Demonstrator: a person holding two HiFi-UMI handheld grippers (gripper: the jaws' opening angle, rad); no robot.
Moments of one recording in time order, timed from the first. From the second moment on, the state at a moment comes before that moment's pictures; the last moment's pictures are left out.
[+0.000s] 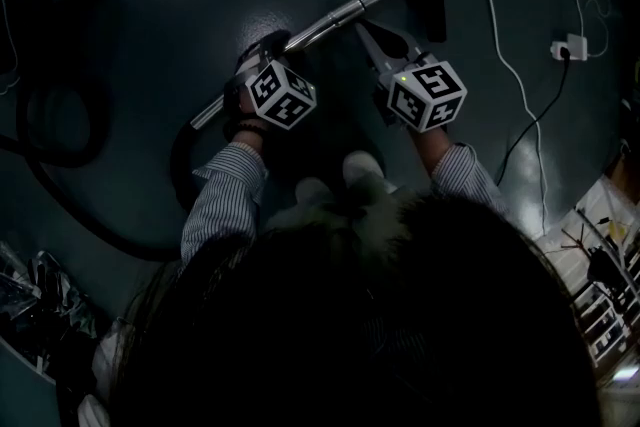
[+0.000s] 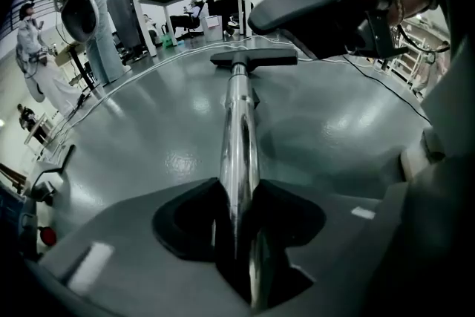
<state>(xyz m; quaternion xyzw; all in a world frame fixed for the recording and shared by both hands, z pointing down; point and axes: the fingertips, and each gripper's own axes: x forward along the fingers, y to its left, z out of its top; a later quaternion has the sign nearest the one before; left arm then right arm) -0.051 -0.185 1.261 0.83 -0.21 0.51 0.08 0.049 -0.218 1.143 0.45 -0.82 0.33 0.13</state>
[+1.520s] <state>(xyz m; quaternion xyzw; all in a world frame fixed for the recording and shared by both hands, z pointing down) -0.081 -0.190 0.656 0.82 -0.37 0.44 0.09 0.007 -0.189 0.504 0.38 -0.91 0.15 -0.01</state>
